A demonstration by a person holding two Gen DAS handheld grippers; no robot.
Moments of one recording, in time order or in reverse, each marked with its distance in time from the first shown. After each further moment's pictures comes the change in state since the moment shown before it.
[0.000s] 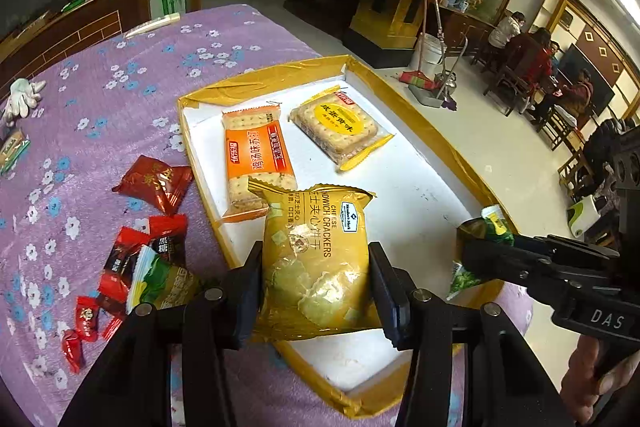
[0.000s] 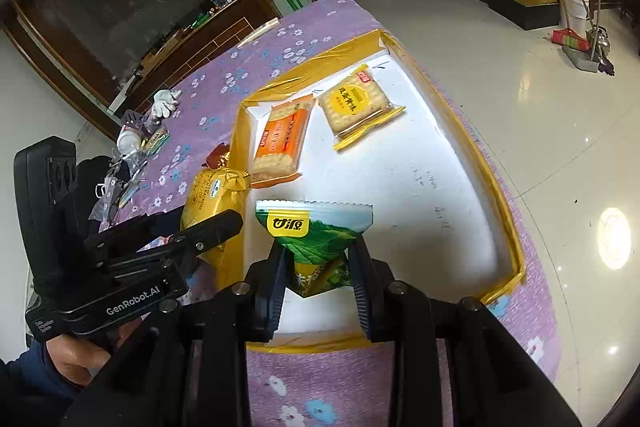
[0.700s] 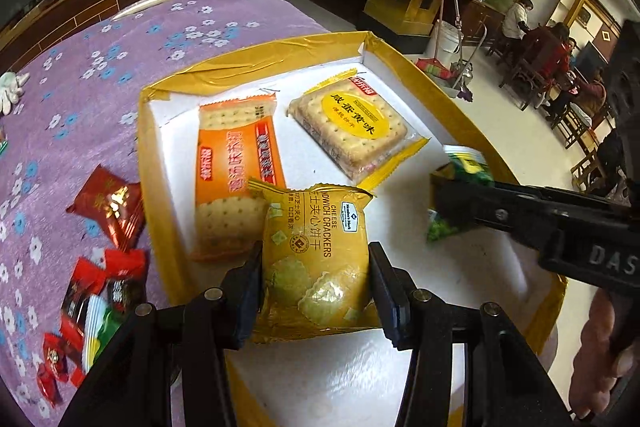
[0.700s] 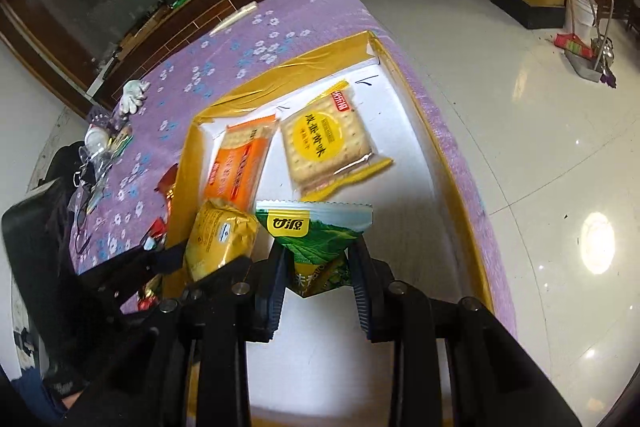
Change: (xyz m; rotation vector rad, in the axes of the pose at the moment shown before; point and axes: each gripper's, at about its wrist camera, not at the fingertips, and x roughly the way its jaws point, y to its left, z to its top) left arm 0.067 -0.004 0.026 -0.017 0.061 0.038; right arm 0.065 -0.023 0.070 -0.031 0.089 -0.064
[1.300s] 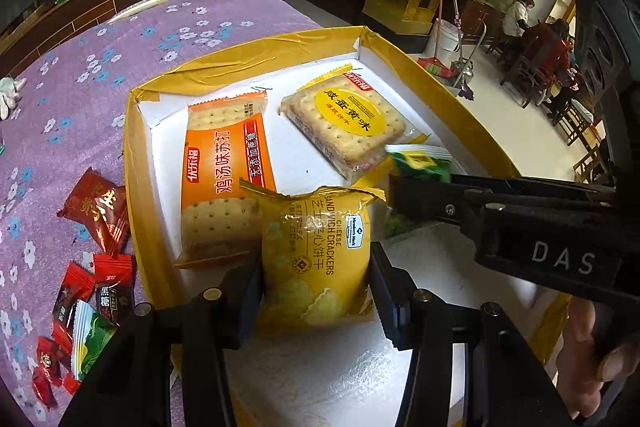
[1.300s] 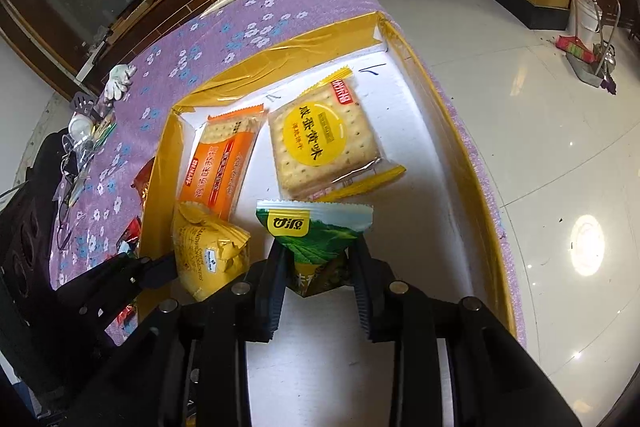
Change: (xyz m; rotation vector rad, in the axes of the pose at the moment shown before) left arm 0.006 -0.008 -0.003 0.015 -0.009 0.012; right arm 0.027 0.004 0.009 -0.029 0.035 -0.031
